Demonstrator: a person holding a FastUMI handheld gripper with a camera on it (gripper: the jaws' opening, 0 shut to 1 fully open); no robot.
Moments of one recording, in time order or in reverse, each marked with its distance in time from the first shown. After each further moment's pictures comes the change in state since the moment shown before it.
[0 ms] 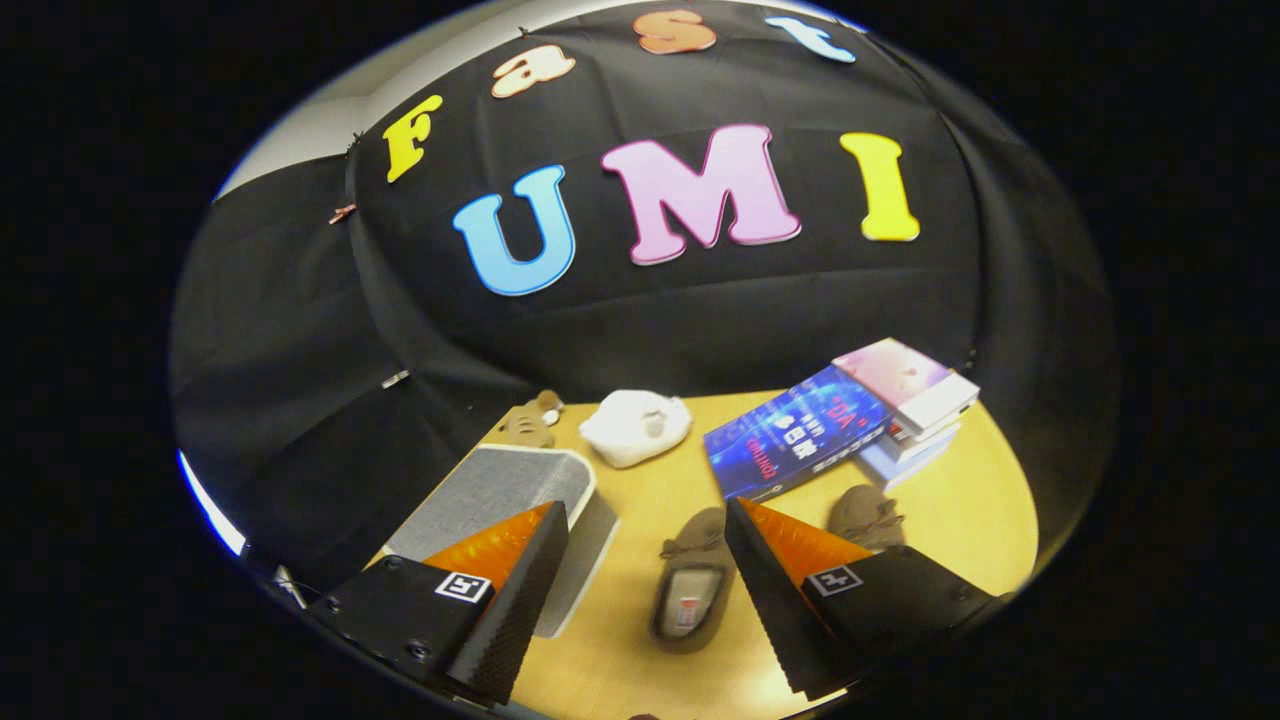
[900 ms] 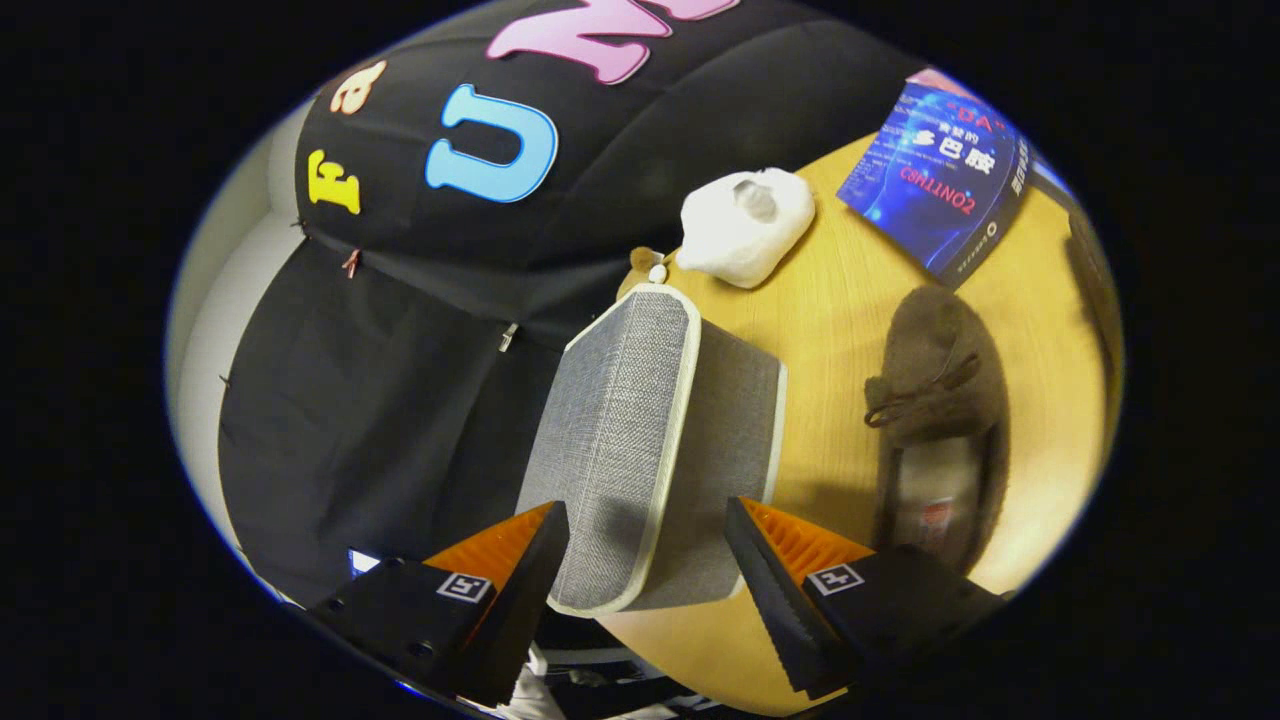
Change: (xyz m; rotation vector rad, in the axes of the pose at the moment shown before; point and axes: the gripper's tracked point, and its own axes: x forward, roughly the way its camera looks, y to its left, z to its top) arm 0.091 0.076 -0.117 0.515 0.426 0.447
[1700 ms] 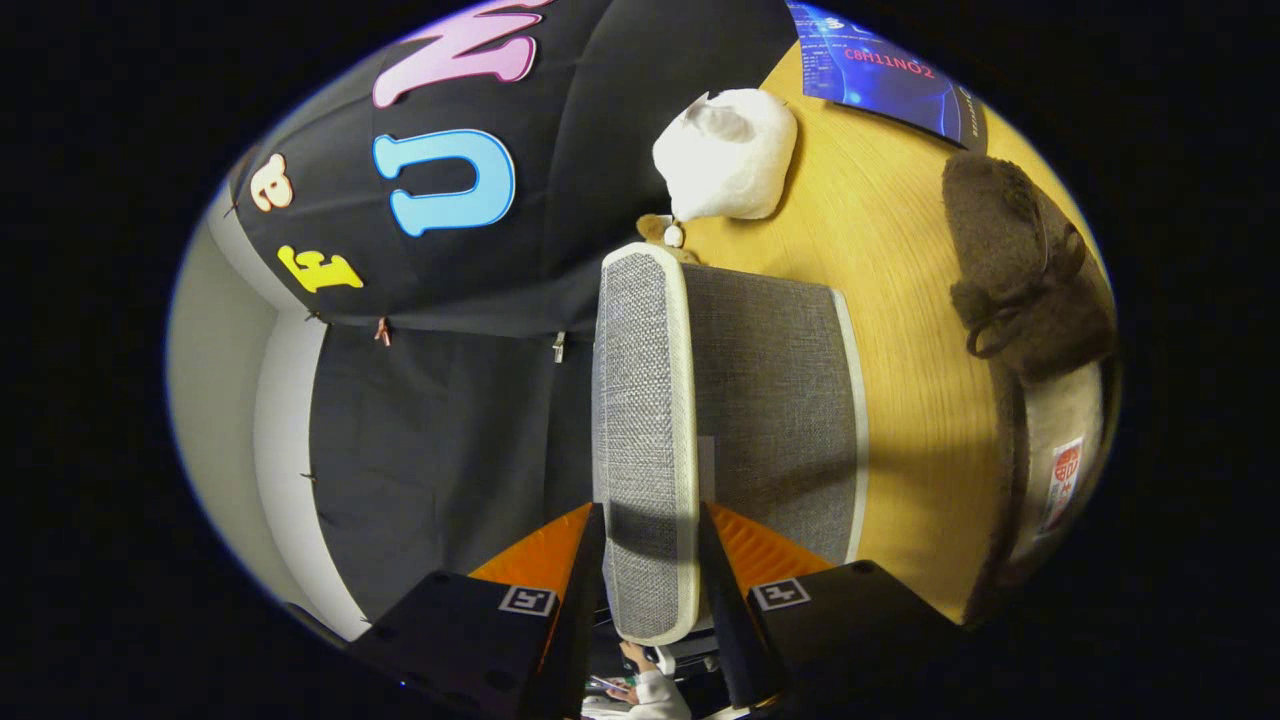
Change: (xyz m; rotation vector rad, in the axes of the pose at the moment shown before) arm 0.025 0.026 -0.003 0.322 0.091 0.218
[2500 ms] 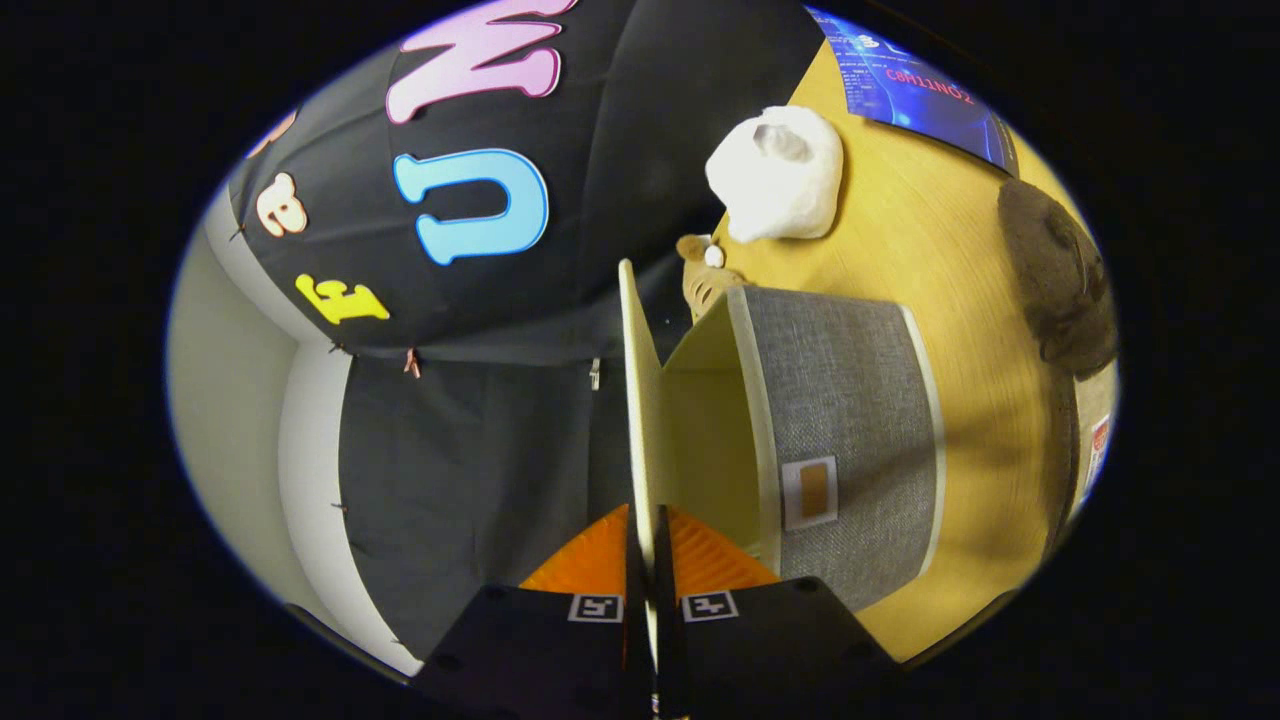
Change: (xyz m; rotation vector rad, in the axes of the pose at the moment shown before) arm 0.019 0.062 0.020 0.010 -0.112 0.030
